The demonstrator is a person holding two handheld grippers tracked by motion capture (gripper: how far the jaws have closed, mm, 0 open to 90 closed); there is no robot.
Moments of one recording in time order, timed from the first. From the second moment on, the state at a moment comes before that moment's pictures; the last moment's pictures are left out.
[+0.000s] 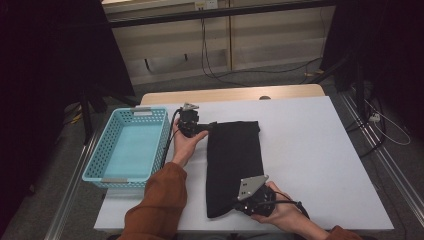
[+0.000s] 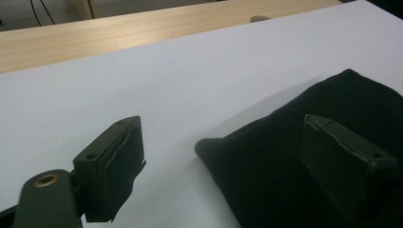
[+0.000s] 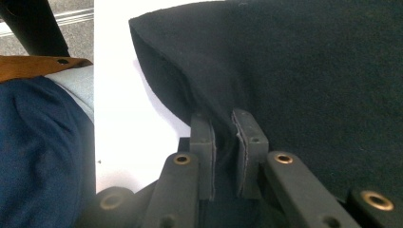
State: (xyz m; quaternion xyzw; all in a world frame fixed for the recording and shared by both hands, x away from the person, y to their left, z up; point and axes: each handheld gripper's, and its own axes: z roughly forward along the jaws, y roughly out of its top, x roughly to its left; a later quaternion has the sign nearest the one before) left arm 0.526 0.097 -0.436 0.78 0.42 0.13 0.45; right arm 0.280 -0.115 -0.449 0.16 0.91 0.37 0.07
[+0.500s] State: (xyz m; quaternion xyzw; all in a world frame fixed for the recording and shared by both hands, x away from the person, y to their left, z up) left arm 0.538 0.091 -0.460 0.79 0.43 0.08 0.43; right arm 0.280 -0.115 -0.449 0.15 0.91 0.37 0.08
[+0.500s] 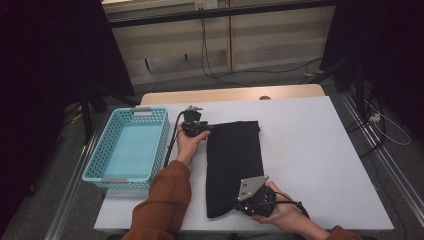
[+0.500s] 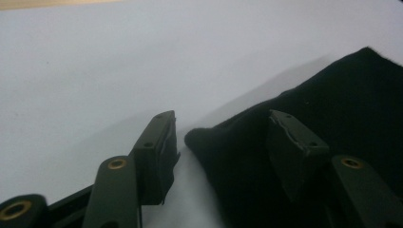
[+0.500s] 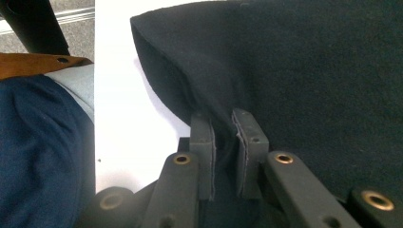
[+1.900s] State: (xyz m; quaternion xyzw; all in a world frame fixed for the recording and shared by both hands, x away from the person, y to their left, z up) left arm 0.527 0.080 -0.429 0.78 0.42 0.10 0.46; right arm 0.281 -0.122 -0.437 0.17 0.90 0.40 0.07
